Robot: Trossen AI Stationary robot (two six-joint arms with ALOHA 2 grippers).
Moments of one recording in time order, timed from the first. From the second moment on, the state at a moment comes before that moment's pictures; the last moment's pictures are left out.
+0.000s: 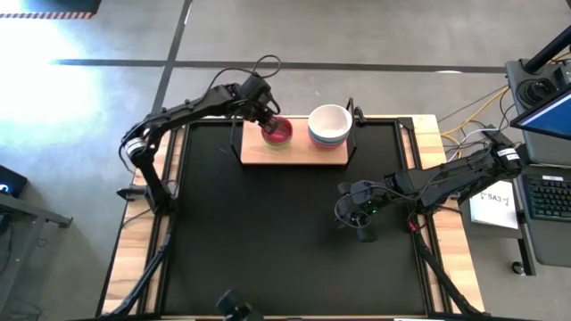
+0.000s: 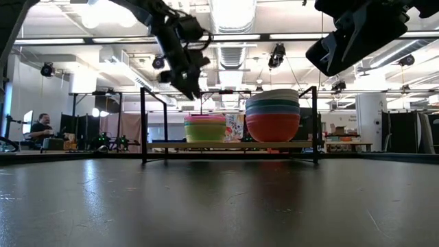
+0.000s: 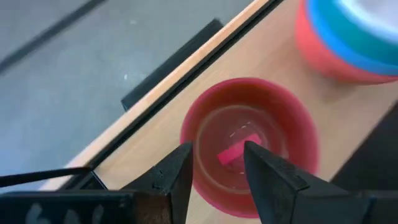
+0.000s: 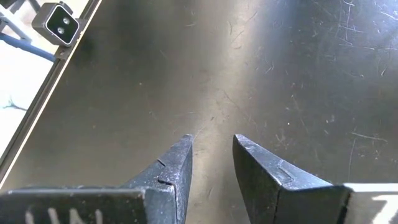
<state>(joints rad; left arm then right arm) 0.61 1.76 1.59 -0.77 -0.10 -0.16 0.18 1.19 0.79 -0.41 -0.21 0.02</state>
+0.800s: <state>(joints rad) 0.07 1.35 1.03 -0.08 -0.28 -0.24 0.18 1.19 0.79 -0.41 -0.21 0.03</state>
